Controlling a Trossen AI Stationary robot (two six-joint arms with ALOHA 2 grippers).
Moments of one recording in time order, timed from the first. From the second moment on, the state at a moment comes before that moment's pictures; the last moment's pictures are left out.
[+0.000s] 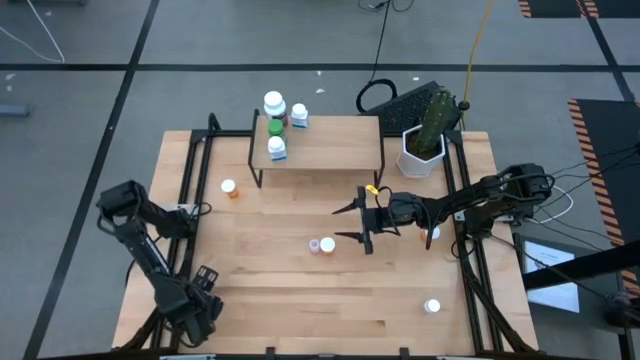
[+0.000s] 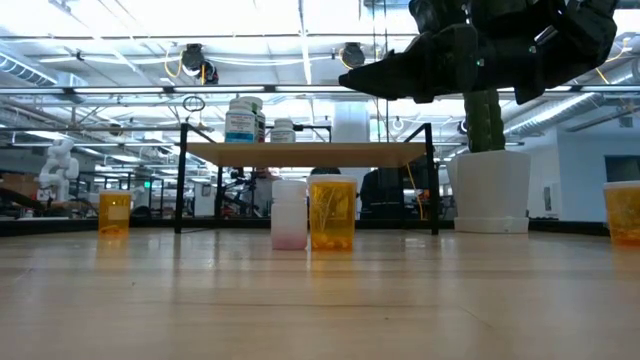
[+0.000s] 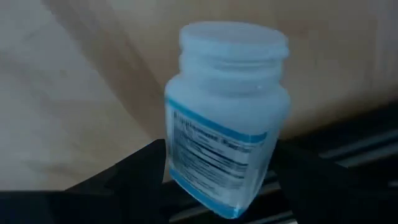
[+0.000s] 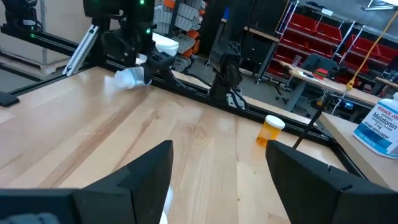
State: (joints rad) left arm -1.06 1.64 0.95 -1.01 0.22 -0.59; right arm 0.05 1.52 0.51 0.91 -0.05 -0.30
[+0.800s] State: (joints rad) left arm -0.96 1.68 0.95 -0.89 -0.22 -0.75; right arm 0.05 1.52 0.51 0.94 -0.11 -0.30
